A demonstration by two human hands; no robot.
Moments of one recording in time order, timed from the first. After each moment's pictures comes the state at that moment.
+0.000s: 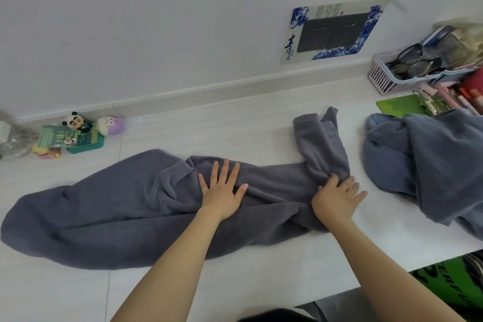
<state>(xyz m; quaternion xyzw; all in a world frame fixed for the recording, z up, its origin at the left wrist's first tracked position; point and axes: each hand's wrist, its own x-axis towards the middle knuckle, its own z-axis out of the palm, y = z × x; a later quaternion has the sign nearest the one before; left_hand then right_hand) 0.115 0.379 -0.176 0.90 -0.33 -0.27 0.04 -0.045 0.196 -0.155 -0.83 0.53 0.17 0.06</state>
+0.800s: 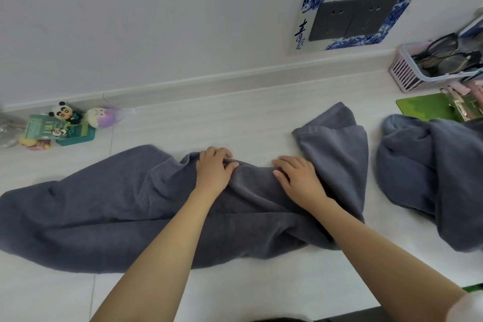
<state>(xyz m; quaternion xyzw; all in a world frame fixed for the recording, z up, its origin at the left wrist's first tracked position) 0.162 0.342 -0.176 0.93 -0.23 -0.19 0.23 0.018 0.170 -0.179 -0.96 0.18 0.03 0.22</state>
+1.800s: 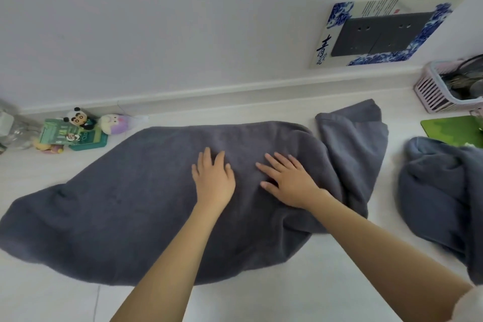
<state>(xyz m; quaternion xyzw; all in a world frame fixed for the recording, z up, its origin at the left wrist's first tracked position) 0.174 0.346 -0.164 0.96 -0.15 -0.13 0.17 0.084 0.171 -0.165 -0.98 0.03 0.17 0.11</state>
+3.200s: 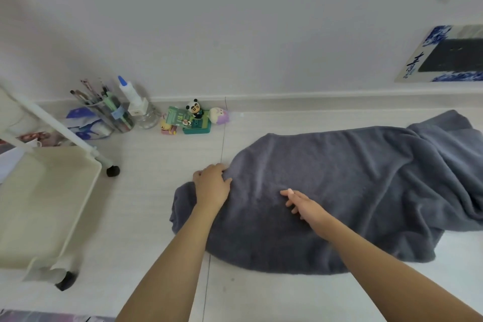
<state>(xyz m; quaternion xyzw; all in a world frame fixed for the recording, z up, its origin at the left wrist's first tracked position) 0.210 0.583 -0.135 0.98 -0.10 -0.08 0.17 0.090 0.385 -0.165 -0.75 0.28 0.20 0.57</state>
